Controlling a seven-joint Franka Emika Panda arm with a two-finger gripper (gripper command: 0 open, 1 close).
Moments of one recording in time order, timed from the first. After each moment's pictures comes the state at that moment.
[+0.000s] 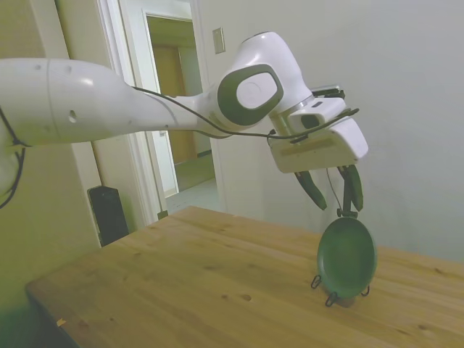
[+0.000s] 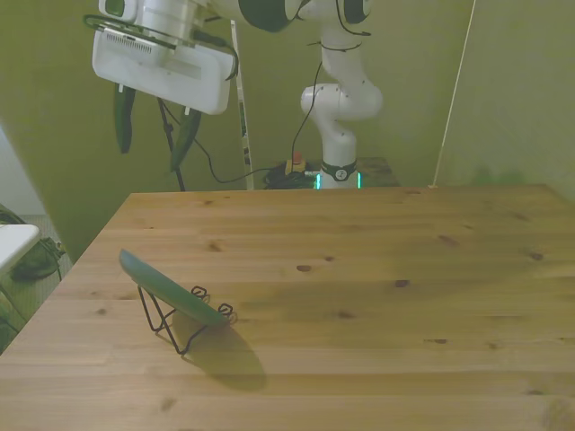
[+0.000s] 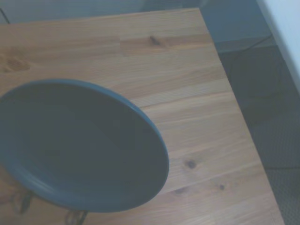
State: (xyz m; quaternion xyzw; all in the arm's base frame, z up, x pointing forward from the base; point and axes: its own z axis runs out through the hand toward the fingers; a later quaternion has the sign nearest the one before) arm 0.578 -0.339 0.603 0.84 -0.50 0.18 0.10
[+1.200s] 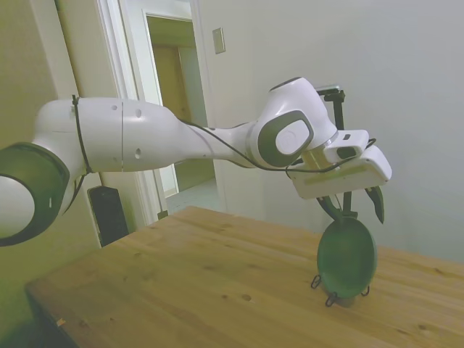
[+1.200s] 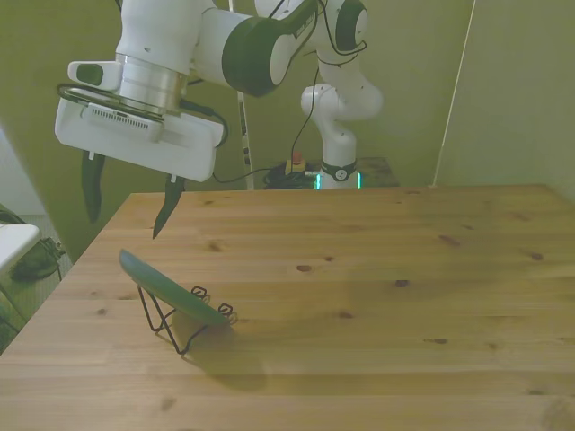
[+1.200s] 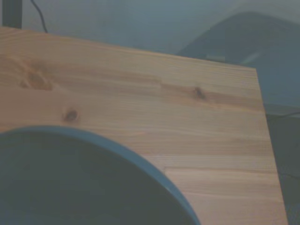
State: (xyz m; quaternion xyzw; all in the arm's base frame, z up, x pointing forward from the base) arm 0.635 -0.350 0.536 0.89 -0.39 0.22 0.10
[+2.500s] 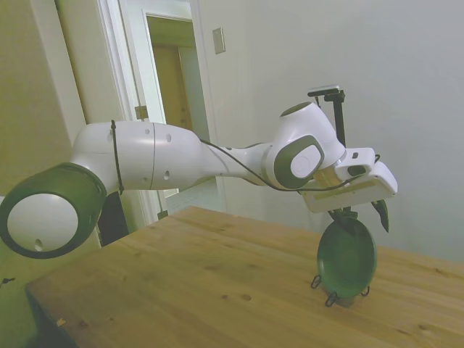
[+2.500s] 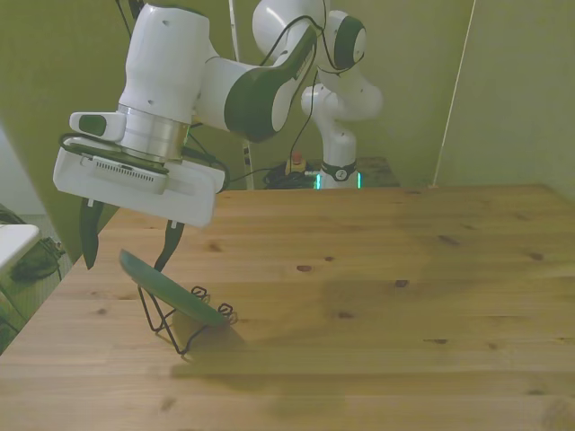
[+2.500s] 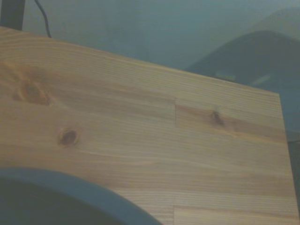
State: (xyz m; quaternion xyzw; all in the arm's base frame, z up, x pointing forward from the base) arm 0.677 -0.358 0.495 0.90 -0.35 0.24 0.11
